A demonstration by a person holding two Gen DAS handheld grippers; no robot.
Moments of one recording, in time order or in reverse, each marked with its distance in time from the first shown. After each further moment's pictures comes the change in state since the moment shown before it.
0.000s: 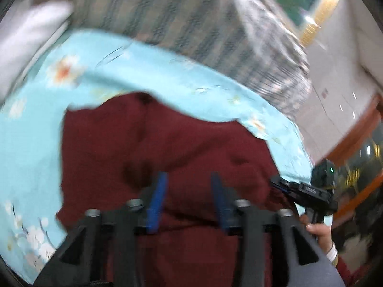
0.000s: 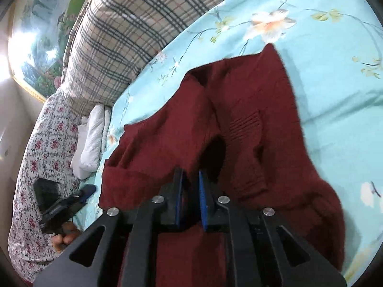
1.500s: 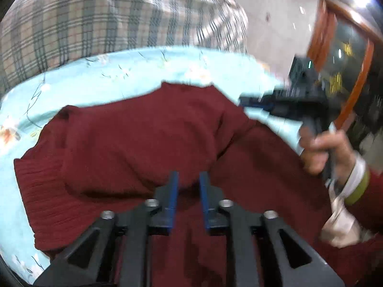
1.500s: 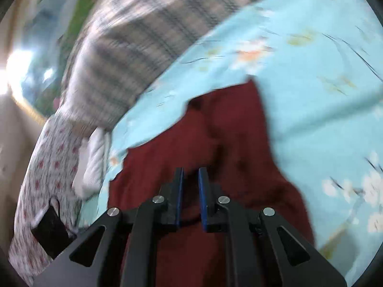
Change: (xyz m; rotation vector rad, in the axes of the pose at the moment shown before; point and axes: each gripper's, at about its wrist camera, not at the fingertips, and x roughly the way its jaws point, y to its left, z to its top) left arm 0.018 -0.066 -0.041 0.426 0.130 -0.107; right arm -0.021 0.024 0.014 -0.042 -0.050 -0.001
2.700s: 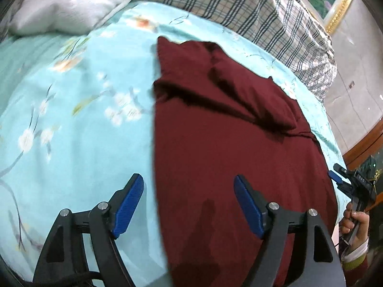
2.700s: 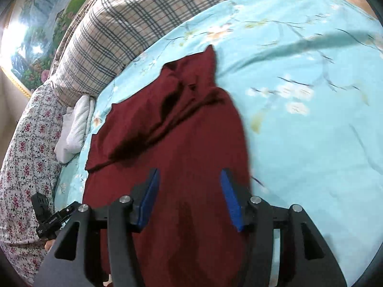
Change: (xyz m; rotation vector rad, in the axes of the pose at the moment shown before) left arm -0.108 0.061 -0.161 -0.569 0.008 0.277; right arm -0.105 -0.034 -0.105 0.009 0.021 -0.210
